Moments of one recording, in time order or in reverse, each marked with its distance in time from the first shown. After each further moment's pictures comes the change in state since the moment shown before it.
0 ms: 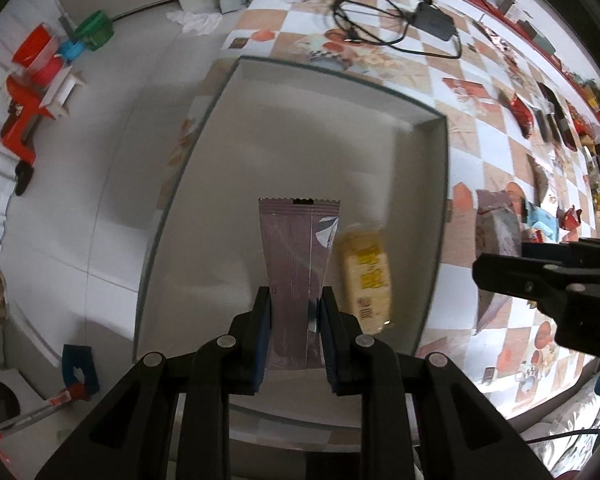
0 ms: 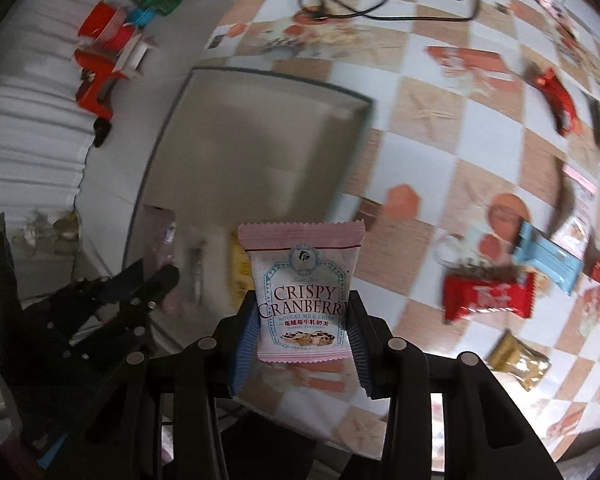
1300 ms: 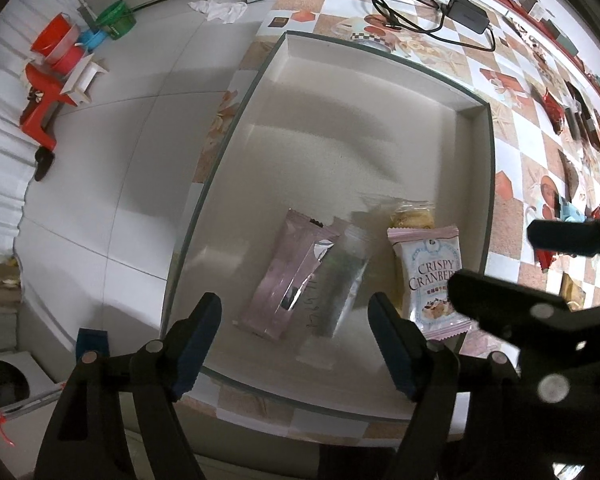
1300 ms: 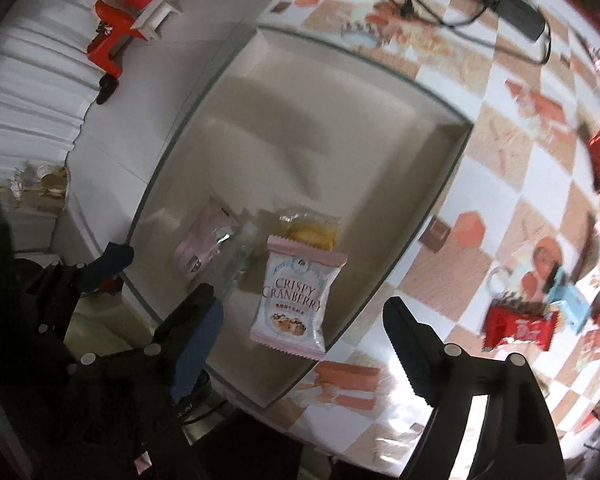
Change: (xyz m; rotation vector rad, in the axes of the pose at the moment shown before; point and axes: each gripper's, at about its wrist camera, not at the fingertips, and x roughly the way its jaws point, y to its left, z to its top) left arm 0.008 0.015 -0.010 -0.033 0.027 0.084; right arm 0.025 0.065 0.003 -0.155 0.008 -0.106
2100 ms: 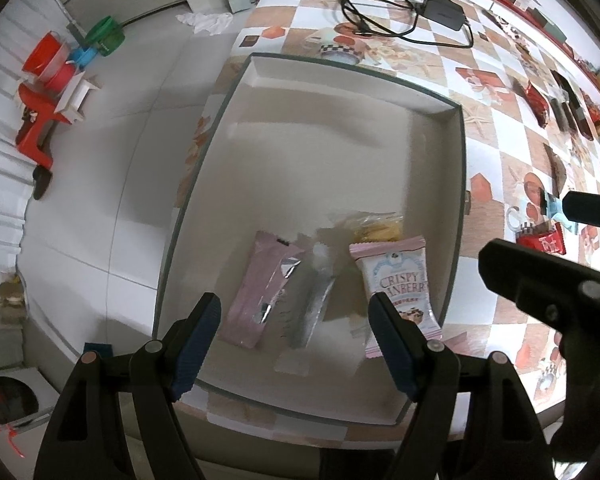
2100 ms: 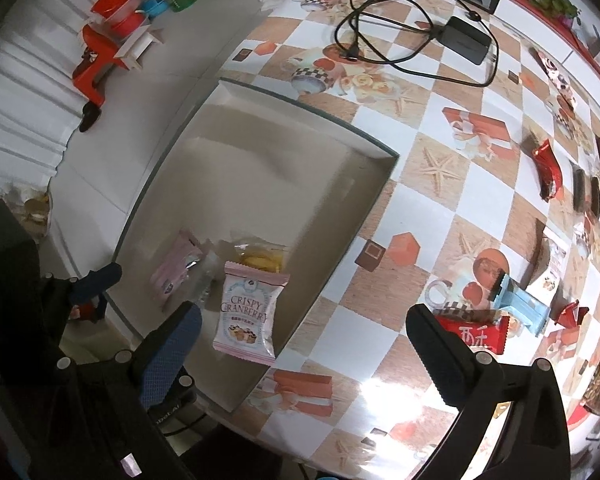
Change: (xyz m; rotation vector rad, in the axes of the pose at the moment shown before) left arm -0.012 -0.026 0.012 0.055 -0.020 0.006; right arm -0.036 -0.034 -0.008 0.052 -0.101 -0.067
